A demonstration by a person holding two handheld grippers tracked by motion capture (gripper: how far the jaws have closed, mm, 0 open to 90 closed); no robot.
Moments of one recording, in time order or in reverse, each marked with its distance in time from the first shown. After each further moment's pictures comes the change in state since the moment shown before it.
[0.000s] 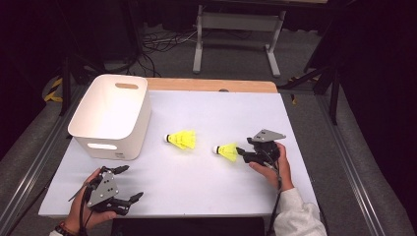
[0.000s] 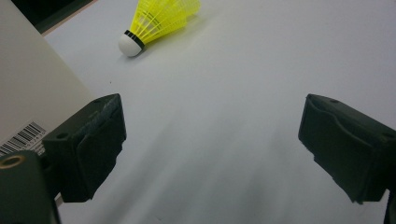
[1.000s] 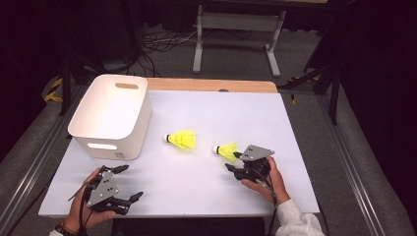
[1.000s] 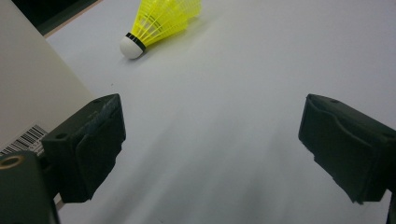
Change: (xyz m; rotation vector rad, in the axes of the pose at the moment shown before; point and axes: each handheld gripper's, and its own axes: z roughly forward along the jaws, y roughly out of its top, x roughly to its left) left arm 0.001 0.000 0.000 -0.008 -0.002 -0.002; right arm 0.048 -0.013 0.001 0.002 0.132 -0.138
